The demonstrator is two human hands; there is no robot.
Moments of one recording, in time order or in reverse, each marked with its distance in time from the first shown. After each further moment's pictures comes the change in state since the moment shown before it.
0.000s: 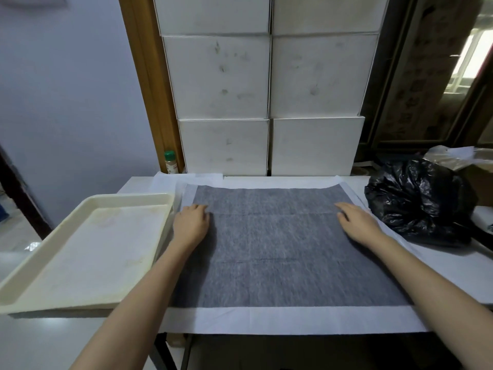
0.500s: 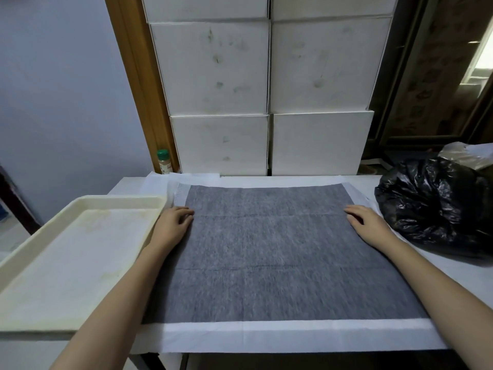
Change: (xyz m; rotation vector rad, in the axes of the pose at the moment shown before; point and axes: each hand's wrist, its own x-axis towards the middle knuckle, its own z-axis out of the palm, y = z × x) left_hand 0.032 -0.045 0.016 -0.235 0.040 0.088; right_hand 0.039 0.049 0.027 0.186 0.074 -0.045
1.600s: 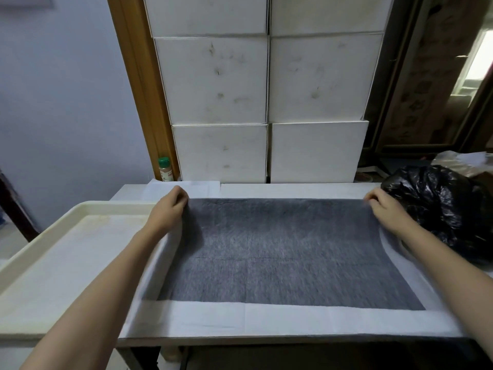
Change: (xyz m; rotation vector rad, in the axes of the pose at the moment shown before) left_hand 0.016 0.035 -0.047 -0.188 0.038 -0.051; right_hand 0.012 -0.014 -0.064 0.157 0.123 0.101
